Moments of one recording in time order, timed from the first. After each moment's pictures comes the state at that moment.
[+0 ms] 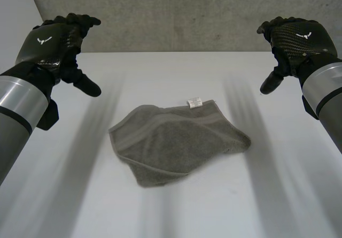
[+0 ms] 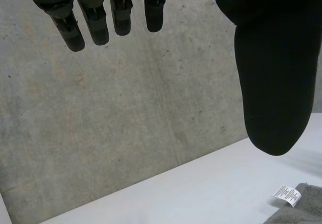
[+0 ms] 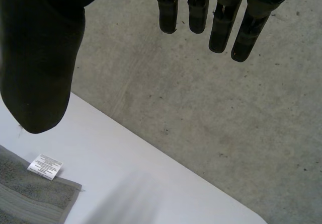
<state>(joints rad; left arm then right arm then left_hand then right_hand) 4.33 -1.52 -1.64 3.23 -1.55 3.12 1.95 -1.47 1.46 0.01 1.58 2.94 0.18 0.18 0.18 0.18 0.03 0.23 0.25 0.24 0.26 0.06</state>
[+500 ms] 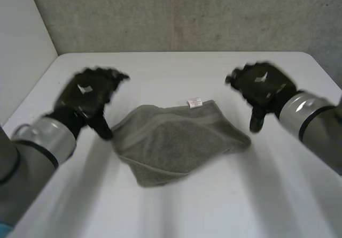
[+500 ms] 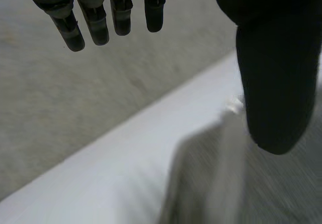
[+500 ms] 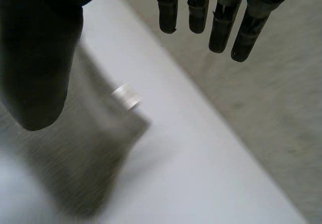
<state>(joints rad) 4.28 -1.61 -1.78 3.24 -1.47 3.37 1.95 -1.35 1.46 0.19 1.37 2.59 0.19 0.18 0.18 0.18 0.03 0.23 0.25 0.24 0.26 0.06</state>
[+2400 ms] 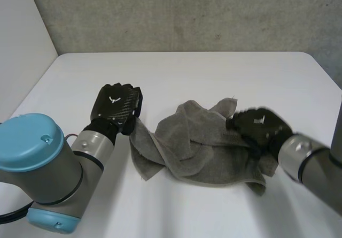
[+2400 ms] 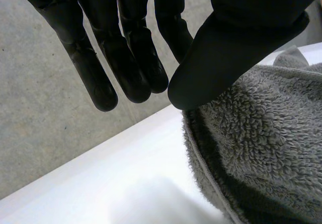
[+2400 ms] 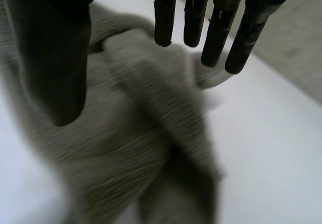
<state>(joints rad) 4.16 -1.87 -1.78 3.63 -1.59 3.28 1.92 -1.39 1.72 0.14 1.34 2.72 1.16 1.22 1.22 1.22 1.02 0.39 0.39 0.40 0.40 0.24</state>
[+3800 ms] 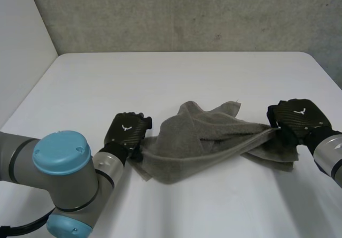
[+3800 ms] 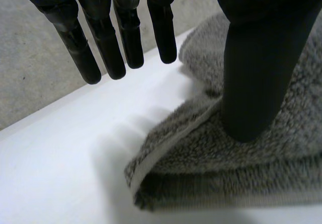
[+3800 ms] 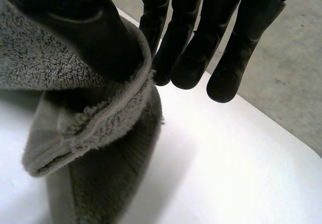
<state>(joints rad) 4.15 -2.07 -1.78 3.64 -1.58 3.33 1.62 -1.46 1.95 -0.20 1.18 2.72 0.53 0.52 0.52 0.52 0.35 1.33 1.33 1.33 1.33 1.16</state>
